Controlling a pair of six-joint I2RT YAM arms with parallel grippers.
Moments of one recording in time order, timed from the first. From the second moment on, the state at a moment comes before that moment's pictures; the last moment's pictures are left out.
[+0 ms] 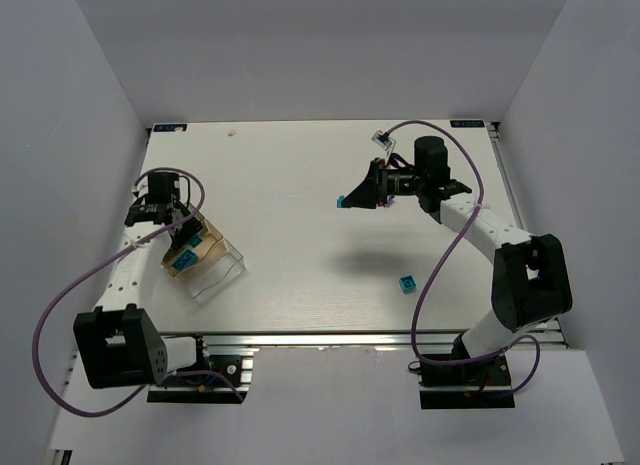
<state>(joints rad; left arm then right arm) 0.07 1.25 1.00 -0.77 -0.20 -0.64 0.34 1.59 1.10 0.10 -1.06 0.36</state>
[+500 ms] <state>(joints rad) 0.07 1.39 1.00 -0.63 -0.11 -0.66 0.35 1.59 1.10 0.07 -1.05 0.33</state>
